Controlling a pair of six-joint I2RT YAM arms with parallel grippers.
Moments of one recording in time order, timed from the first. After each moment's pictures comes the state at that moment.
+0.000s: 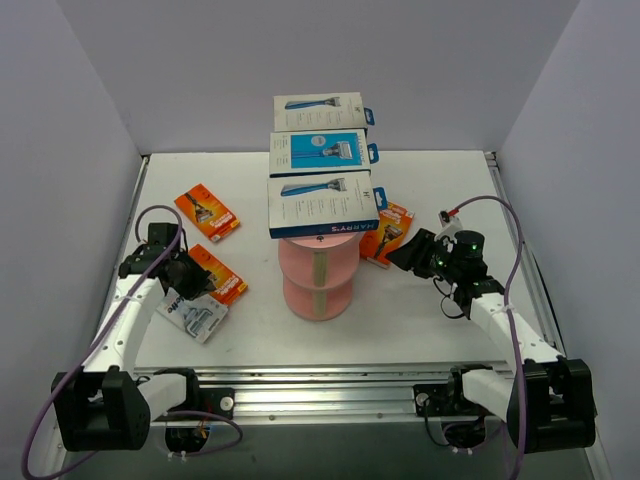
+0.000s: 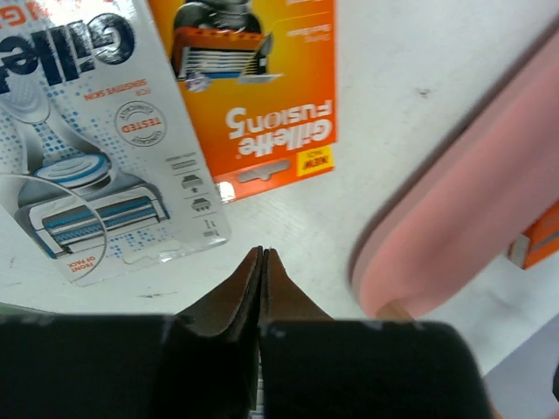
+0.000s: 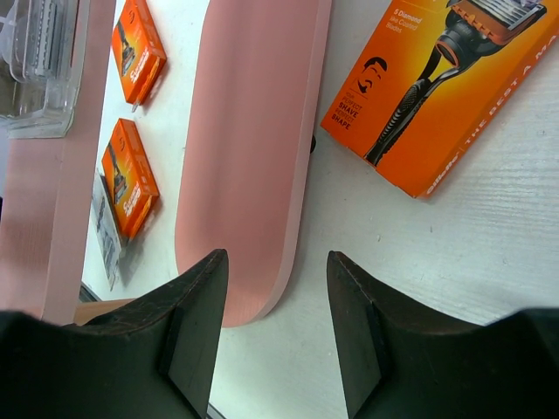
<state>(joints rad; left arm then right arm) -0.02 1.15 0.85 -0.82 0.07 -0.84 0.07 1.08 0.49 0.11 -0.54 0.60</state>
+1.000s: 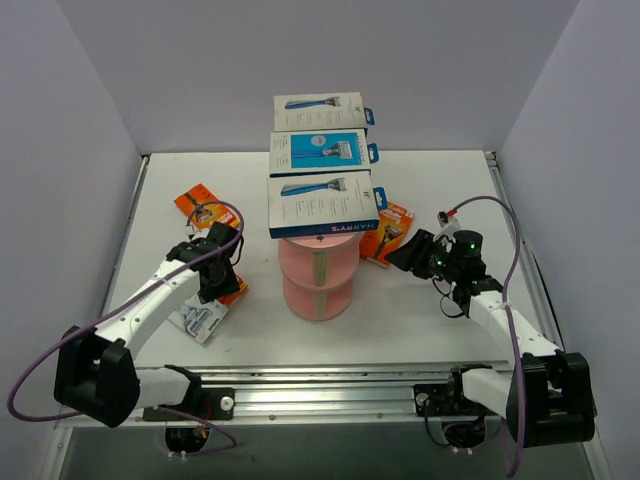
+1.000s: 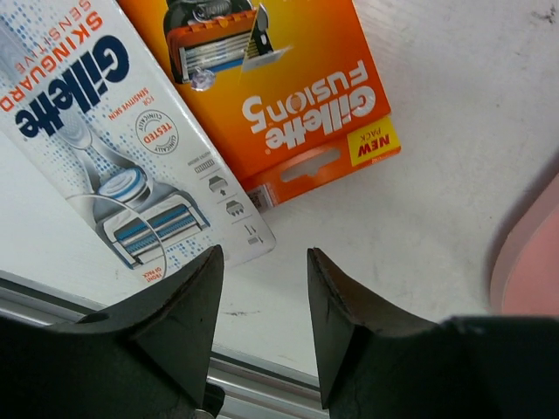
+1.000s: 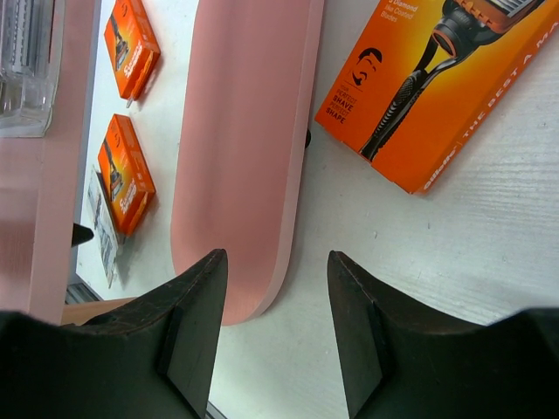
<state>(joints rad) -0.41 1.27 0.92 -0.91 -0.34 -0.75 0.07 1.11 0.48 0.12 -0.55 0.60</state>
